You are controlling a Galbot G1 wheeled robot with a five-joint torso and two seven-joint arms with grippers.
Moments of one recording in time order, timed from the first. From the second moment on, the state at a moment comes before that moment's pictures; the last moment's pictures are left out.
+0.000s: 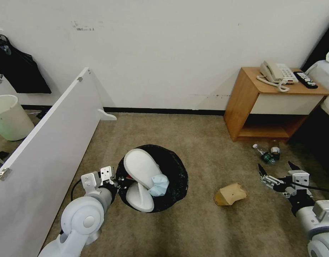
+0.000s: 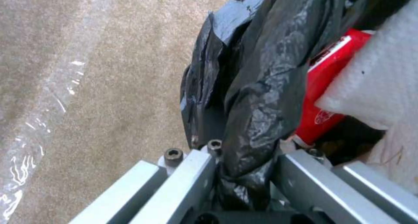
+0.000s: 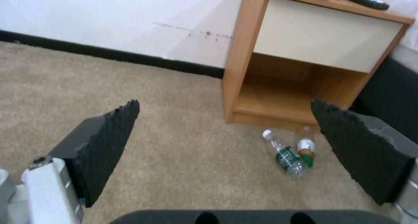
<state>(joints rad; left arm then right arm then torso) 1.30 -1.14 -0.36 -2.20 -1.08 0.71 -0.72 -1.73 1.15 0.92 2.20 0.38 -0.20 -0.02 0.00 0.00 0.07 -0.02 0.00</state>
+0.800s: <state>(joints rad) 1.29 -1.15 -0.36 -2.19 -1.08 0.71 -0.71 -1.73 1.14 0.92 2.19 0.39 -0.21 -0.03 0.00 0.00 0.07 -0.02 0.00</state>
